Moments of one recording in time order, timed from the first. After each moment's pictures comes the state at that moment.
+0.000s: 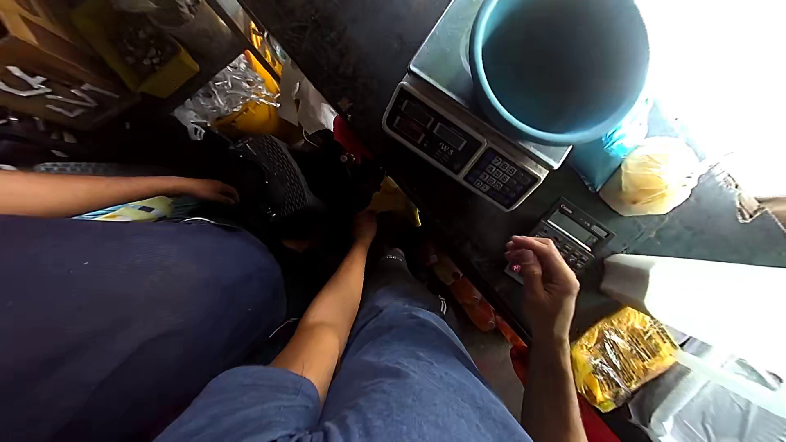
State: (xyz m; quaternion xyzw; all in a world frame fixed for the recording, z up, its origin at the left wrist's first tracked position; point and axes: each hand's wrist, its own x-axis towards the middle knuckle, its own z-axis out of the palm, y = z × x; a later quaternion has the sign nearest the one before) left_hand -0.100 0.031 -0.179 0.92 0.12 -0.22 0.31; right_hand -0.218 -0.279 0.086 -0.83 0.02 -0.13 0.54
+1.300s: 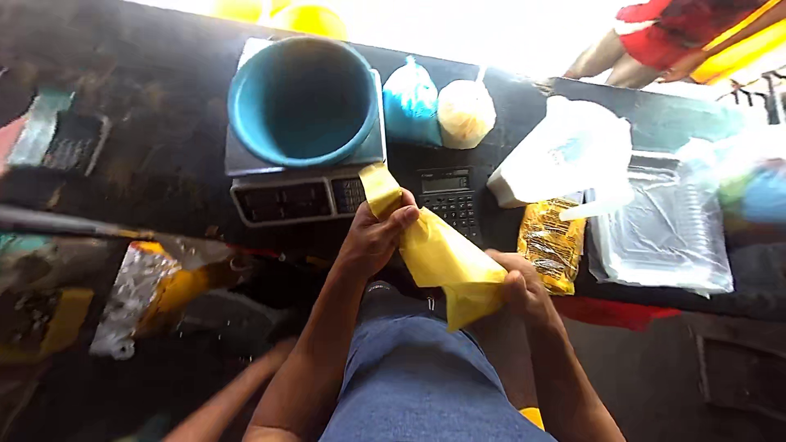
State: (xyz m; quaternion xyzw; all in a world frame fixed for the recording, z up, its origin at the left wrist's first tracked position) left_hand -0.102 -0.196 0.124 0.42 -0.30 -0.45 0.73; right_hand -0.339 -0.326 0.113 -0.75 0.11 -0.23 0.61
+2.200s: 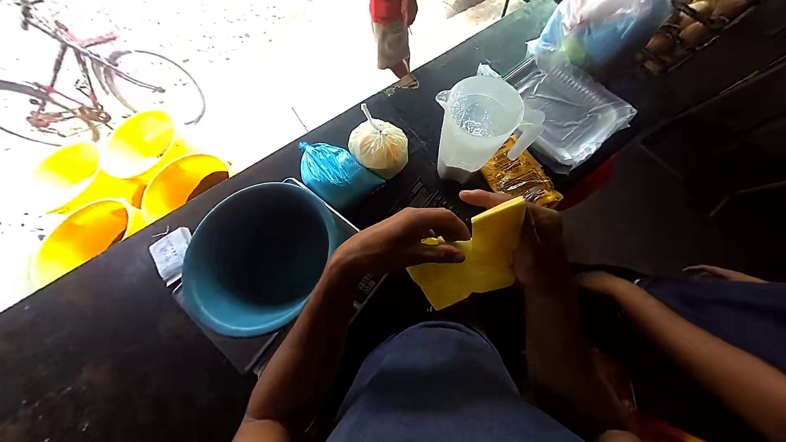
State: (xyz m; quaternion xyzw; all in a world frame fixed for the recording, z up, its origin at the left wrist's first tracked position) left_hand -0.008 -0.312 0.194 0.22 -0.78 -0.55 0.21; right_hand -0.232 -0.264 0.192 -0.65 0.40 -0.51 0.40
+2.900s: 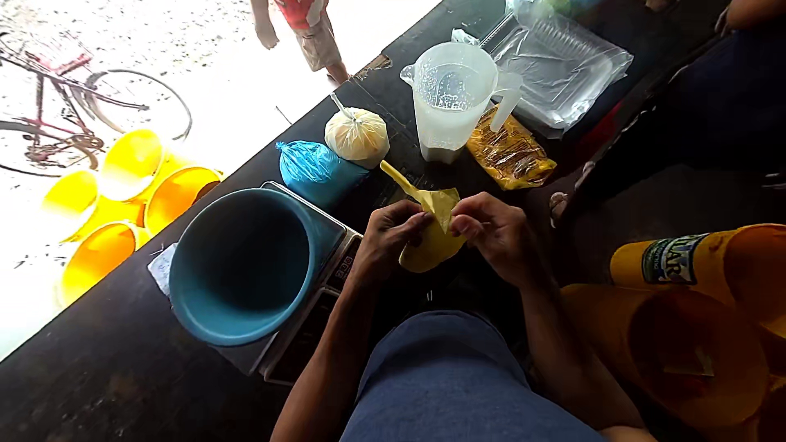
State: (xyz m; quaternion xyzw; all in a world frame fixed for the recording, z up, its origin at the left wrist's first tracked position) left_hand -0.036 -0.279 0.125 0.41 -0.52 -0.65 0.38; right_hand -0.252 -0.243 0.142 -0.64 0.48 -0.45 0.40
